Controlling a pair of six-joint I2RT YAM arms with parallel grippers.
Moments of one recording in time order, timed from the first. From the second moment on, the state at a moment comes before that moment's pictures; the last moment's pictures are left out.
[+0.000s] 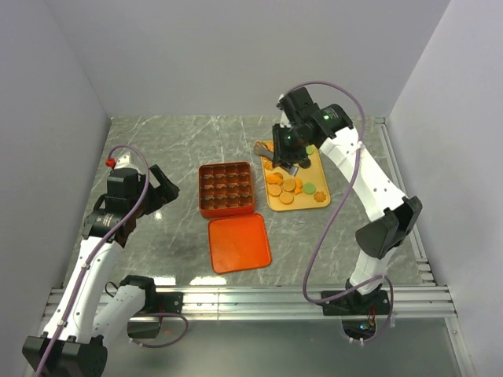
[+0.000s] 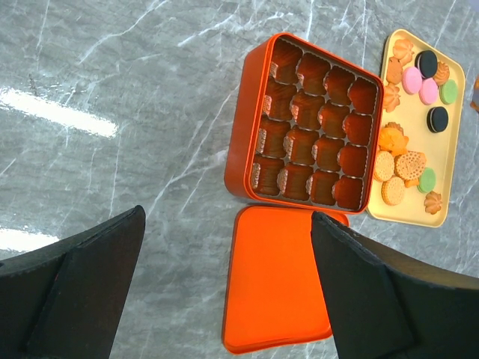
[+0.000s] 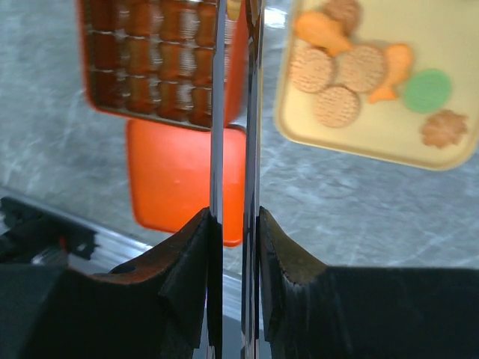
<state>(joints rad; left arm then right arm) -0.13 0.82 0.85 -0.66 -0.02 -0.62 0.54 1.77 2.01 -1.26 -0.06 0.39</state>
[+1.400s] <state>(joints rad) -0.18 0.78 0.85 -0.66 -0.04 -0.63 0.72 2.00 2.10 -1.34 -0.11 0.39</state>
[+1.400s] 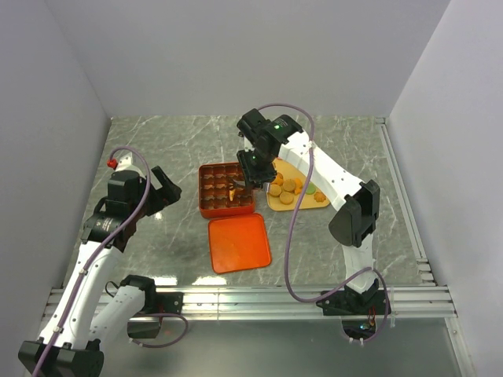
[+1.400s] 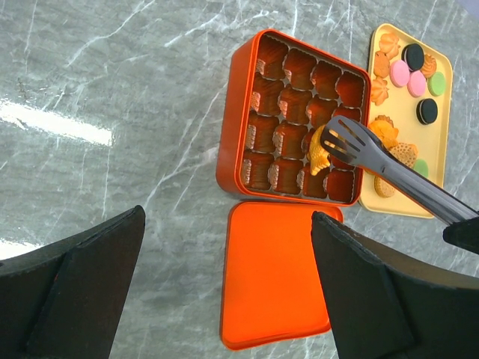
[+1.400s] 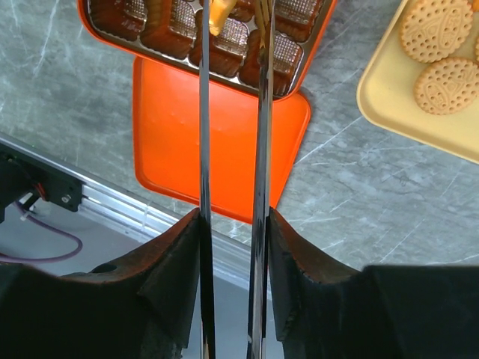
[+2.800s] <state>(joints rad) -0.19 0.78 0.85 -0.66 -0.05 -0.63 0.81 1.93 1.99 -1.33 -0.04 0.44</state>
